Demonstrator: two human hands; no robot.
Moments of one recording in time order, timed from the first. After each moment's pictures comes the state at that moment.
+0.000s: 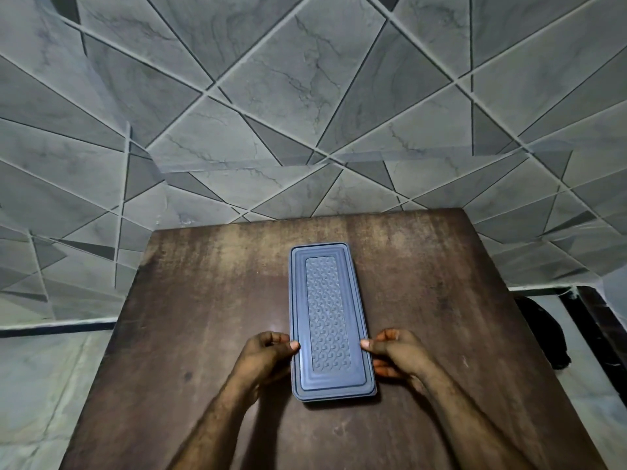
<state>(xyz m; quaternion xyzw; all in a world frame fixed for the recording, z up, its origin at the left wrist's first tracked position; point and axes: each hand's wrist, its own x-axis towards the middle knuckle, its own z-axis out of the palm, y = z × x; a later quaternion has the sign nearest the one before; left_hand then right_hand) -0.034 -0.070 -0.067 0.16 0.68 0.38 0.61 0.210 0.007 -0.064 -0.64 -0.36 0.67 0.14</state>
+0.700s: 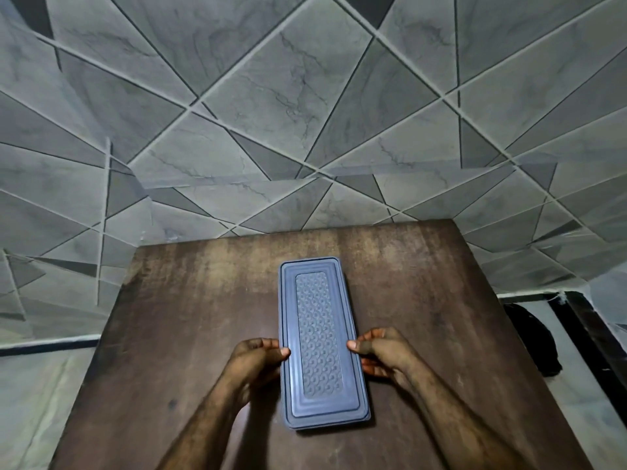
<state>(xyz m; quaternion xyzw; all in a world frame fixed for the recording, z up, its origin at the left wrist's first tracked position) -0.046 -0.032 -0.081 0.14 0.67 0.38 0.62 0.195 0.041 -0.064 -0.65 -0.34 0.67 0.15</state>
